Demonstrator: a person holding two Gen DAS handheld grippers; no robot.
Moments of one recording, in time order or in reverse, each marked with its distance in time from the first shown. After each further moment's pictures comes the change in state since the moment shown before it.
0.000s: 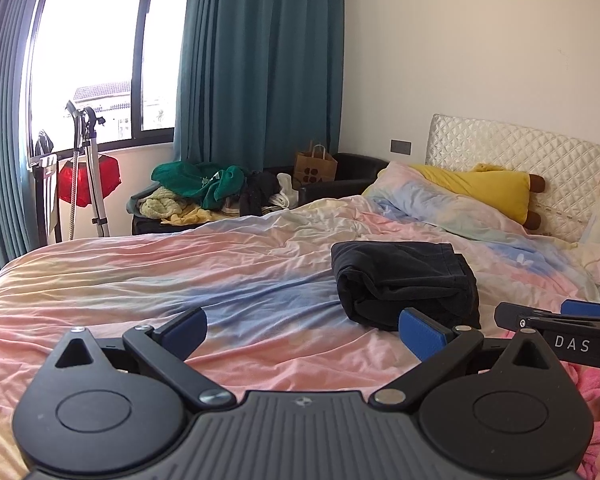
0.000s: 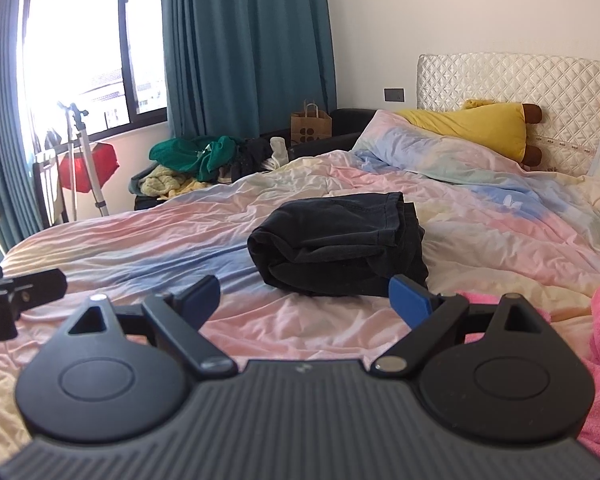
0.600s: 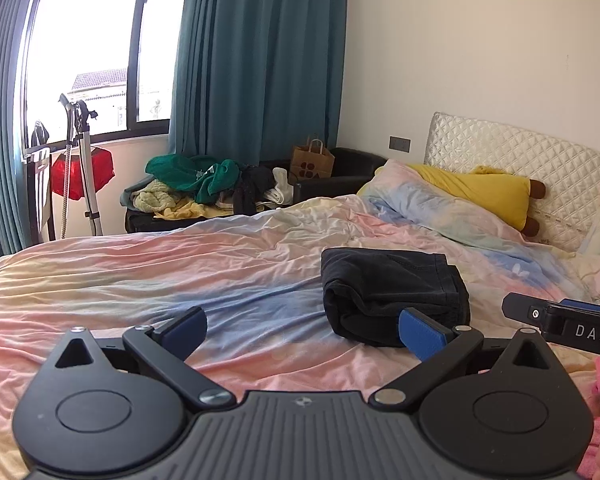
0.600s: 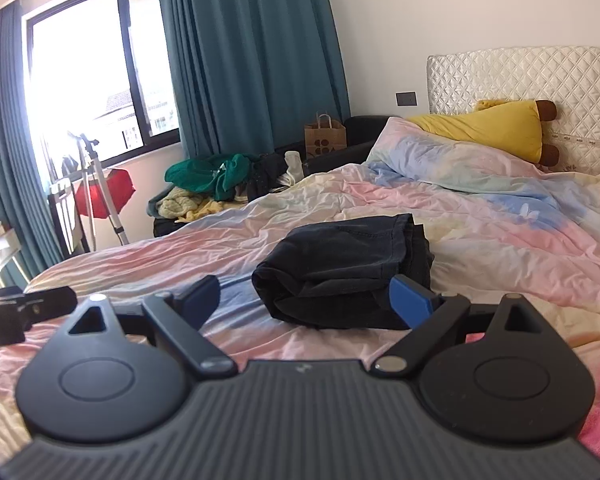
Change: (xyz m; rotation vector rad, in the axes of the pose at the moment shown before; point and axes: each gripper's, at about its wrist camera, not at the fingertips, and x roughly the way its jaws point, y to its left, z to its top) left arm 0.015 -0.020 0.029 -0.016 0.028 -0.016; right arm 0.016 -0.039 0.038 0.055 -0.009 0.083
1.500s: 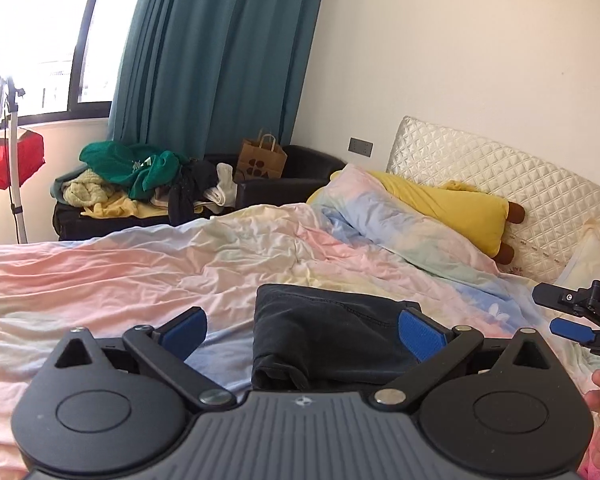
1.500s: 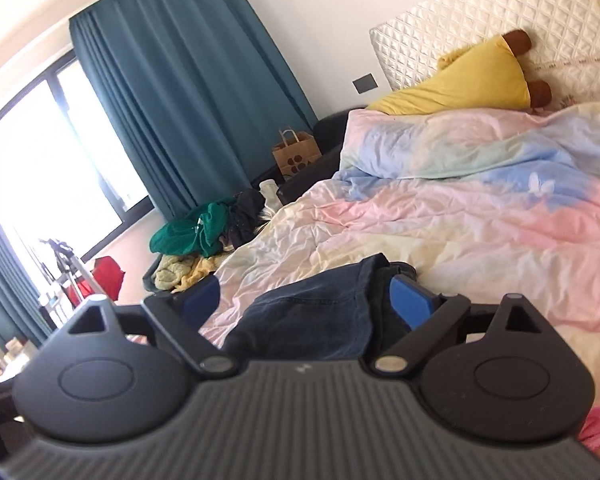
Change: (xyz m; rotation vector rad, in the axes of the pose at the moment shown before) left arm 0.222 -0.021 0.078 -0.053 0.001 -0.168; right arm 0.132 -0.139 0.078 0.284 -0.051 0.054
